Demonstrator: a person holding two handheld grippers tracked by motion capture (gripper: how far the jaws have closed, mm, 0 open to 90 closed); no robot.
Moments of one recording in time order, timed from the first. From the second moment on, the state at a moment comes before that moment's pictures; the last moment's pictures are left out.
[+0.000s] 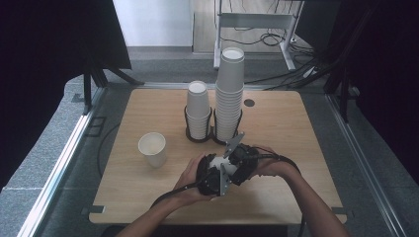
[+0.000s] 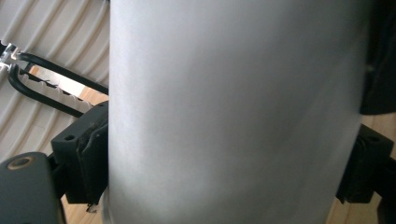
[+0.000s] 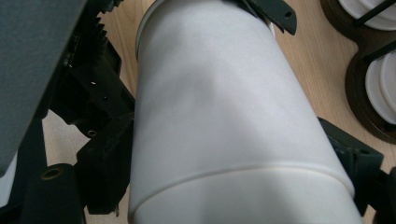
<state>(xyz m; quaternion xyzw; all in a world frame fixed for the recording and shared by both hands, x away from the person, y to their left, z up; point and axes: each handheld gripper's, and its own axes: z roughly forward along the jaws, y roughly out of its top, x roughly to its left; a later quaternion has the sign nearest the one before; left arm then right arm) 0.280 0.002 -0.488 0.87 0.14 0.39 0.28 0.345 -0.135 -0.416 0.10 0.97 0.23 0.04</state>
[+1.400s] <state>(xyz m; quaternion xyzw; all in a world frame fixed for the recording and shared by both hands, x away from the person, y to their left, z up) 0.287 0.044 -0.464 0.83 0.25 0.28 0.41 0.355 -0.163 -0.439 0.19 0.92 0.33 0.08</state>
